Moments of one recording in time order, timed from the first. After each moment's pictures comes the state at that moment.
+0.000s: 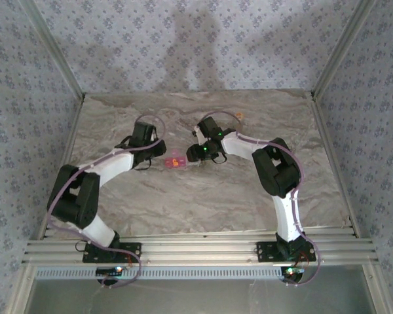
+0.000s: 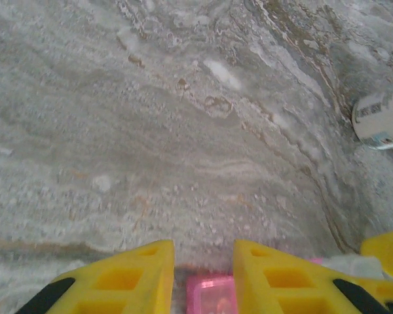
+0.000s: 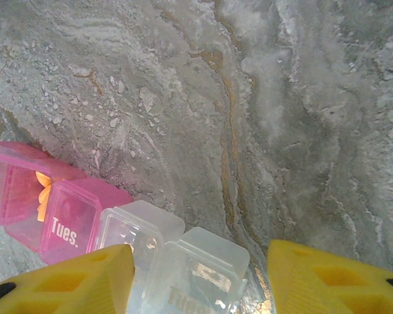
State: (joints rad) left arm -0.38 1.63 0.97 -0.17 0.01 -0.56; right arm 0.60 2.08 1.44 -0.42 -0.27 0.30
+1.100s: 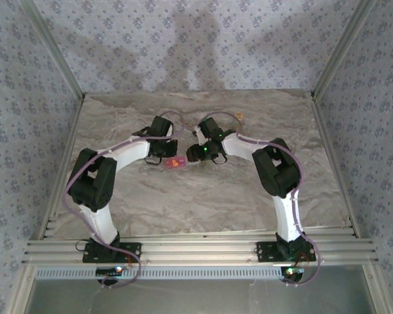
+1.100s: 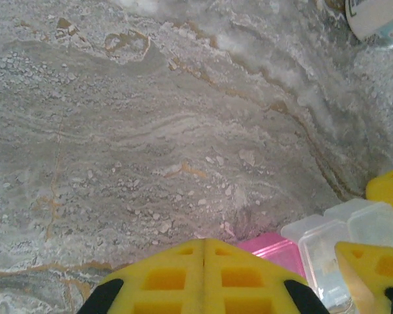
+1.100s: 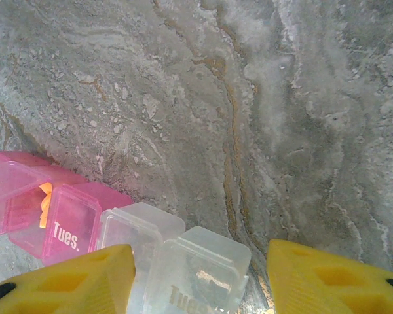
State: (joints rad) left arm -0.48 1.81 1.19 -0.41 0.05 -0.39; right arm 0.59 2.08 1.42 -0.37 -0.28 0.31
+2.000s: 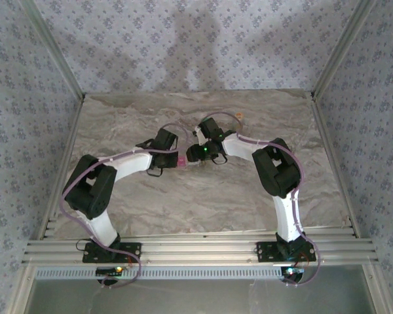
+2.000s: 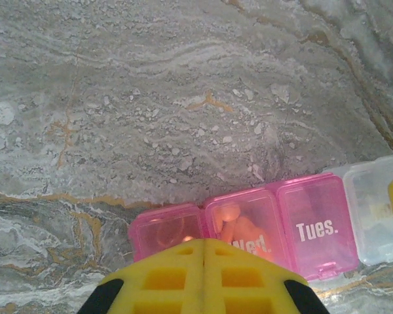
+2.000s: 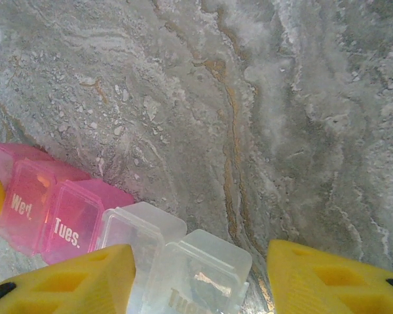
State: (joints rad) left arm -0.56 1.74 1.02 -0.32 -0.11 -0.45; right arm 0.60 2.08 1.41 -0.36 -0.28 0.31
